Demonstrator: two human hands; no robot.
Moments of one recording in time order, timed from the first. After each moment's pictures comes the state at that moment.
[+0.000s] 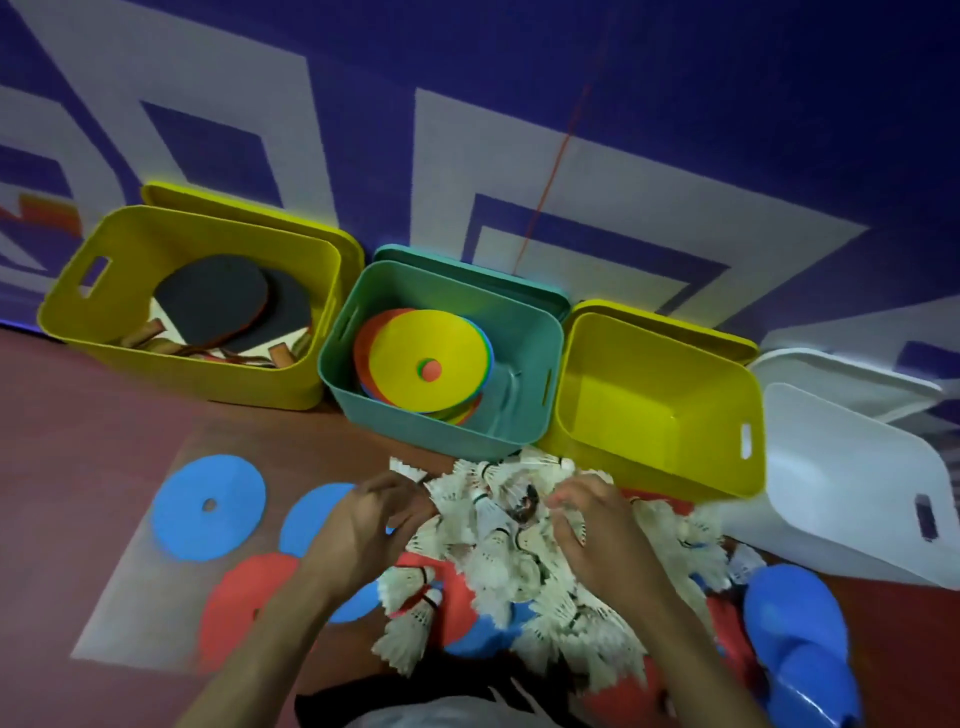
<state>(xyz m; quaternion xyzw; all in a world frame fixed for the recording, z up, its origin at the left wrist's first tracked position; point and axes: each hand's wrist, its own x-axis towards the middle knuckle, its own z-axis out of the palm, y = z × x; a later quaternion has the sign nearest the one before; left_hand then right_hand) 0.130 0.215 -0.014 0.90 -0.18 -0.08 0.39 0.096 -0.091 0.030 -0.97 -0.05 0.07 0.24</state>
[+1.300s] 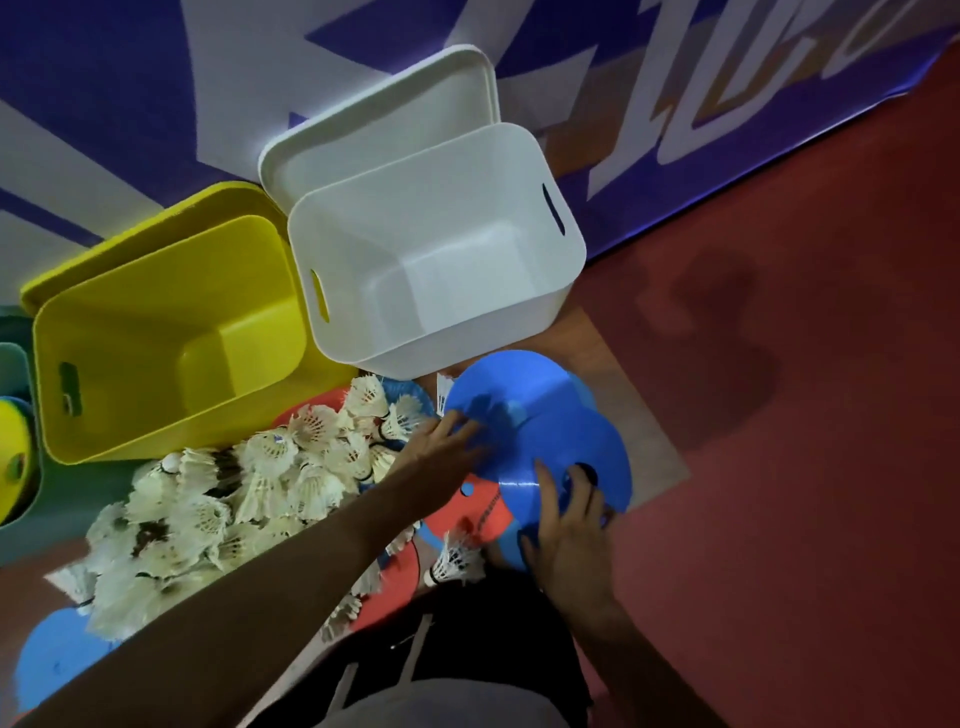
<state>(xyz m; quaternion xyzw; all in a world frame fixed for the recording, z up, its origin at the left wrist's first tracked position) 0.022 -0.332 -0.115 0.75 -0.64 -0.15 -0.03 -0.191 -0.419 -0.120 -0.90 0.36 0.17 0.19</state>
